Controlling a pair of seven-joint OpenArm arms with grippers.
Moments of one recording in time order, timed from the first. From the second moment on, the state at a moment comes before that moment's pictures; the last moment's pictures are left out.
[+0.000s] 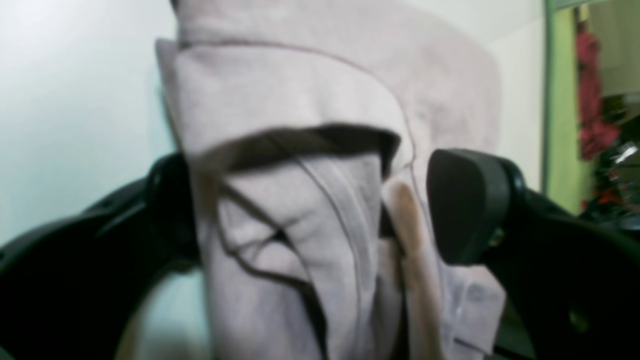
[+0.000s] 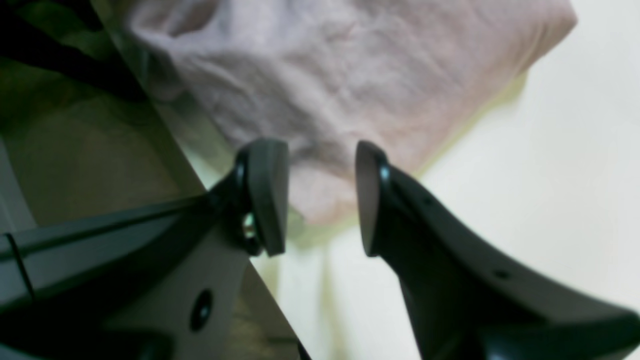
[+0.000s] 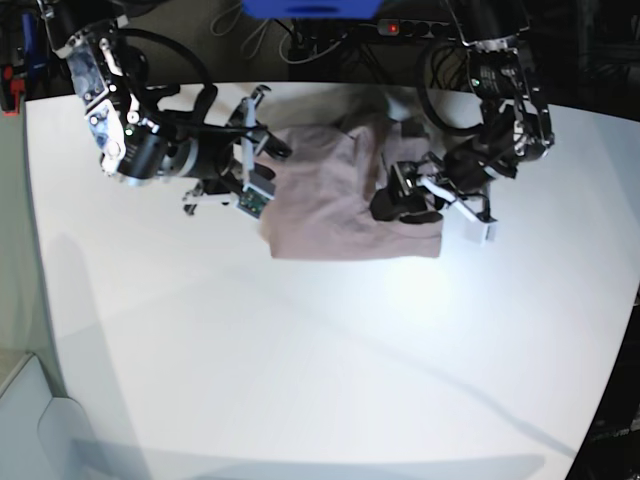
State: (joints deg) left arm 5.4 1.1 -20.8 83.2 -41.2 -25.2 57.3; right arm -5.4 21.0 -18.9 112.2 30.2 29.9 -64.3
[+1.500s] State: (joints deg) left arm -27.8 -9.7 44.7 63.4 -16.8 -23.5 45.0; right arm -20.0 20.3 14.4 115.1 30.5 29.9 -64.0
